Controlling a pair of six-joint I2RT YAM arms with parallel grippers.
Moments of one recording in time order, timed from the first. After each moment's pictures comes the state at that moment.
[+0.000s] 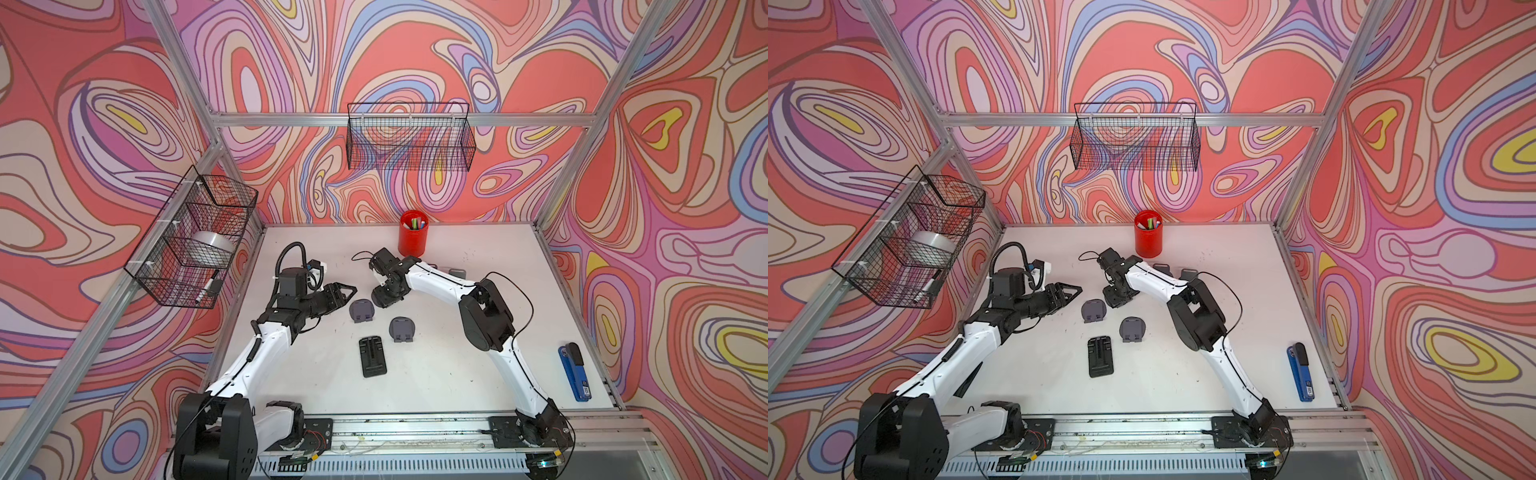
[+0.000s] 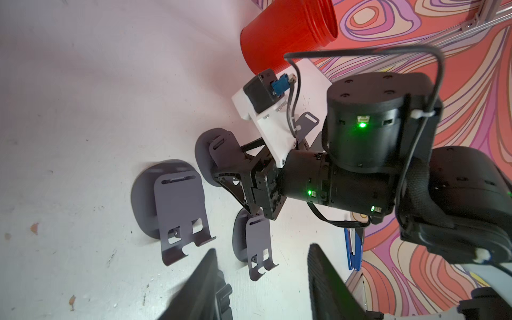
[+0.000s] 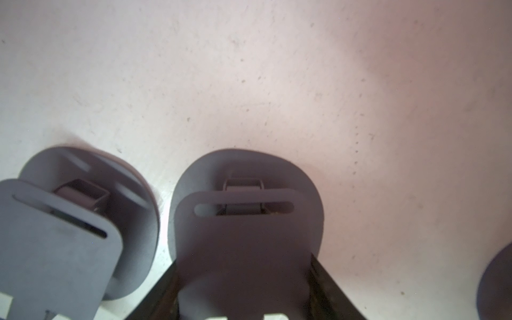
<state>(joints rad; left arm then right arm) -0.09 1.19 0.72 -0.19 0.63 -0.63 0.73 2.38 1.98 -0.82 0.00 0.10</state>
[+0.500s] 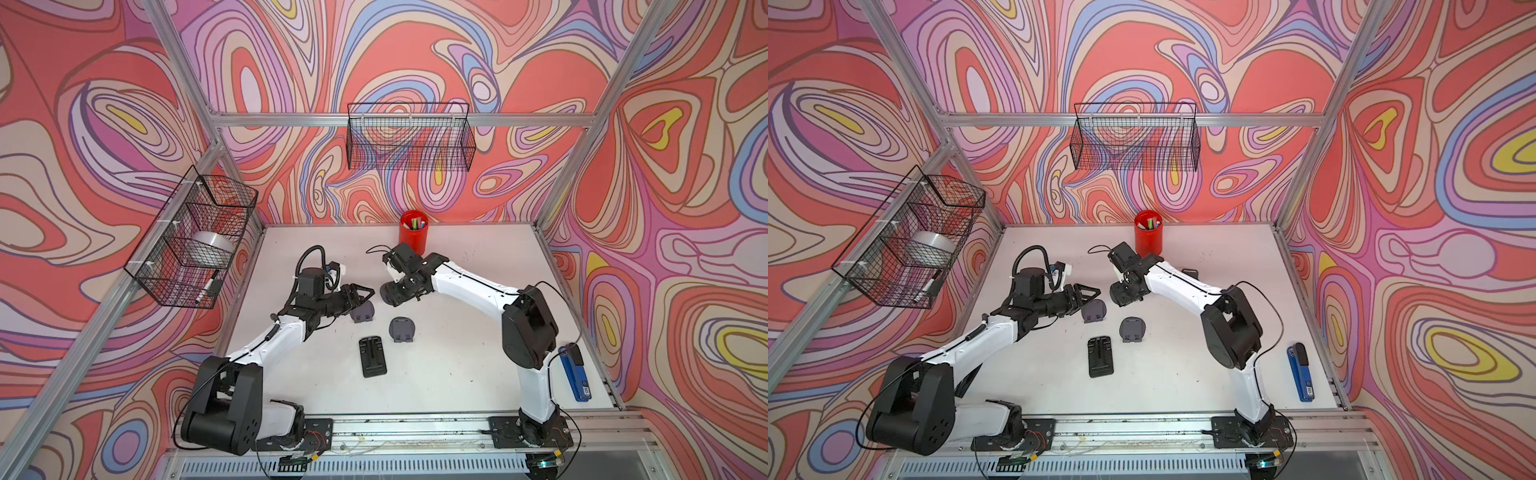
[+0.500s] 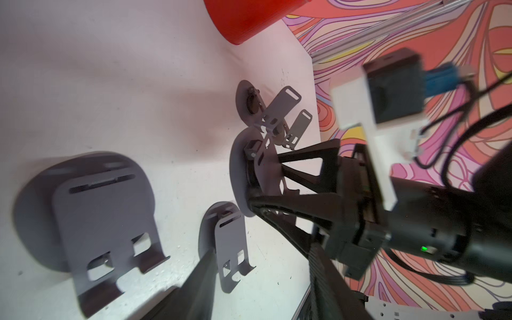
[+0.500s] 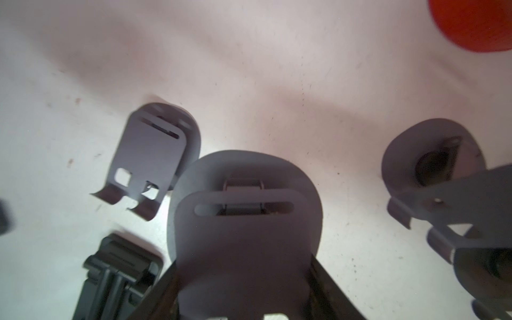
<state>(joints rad) -0.22 1.35 0.69 0.07 0.70 -0.77 0.73 1.98 1.69 -0.79 -0.02 0.17</state>
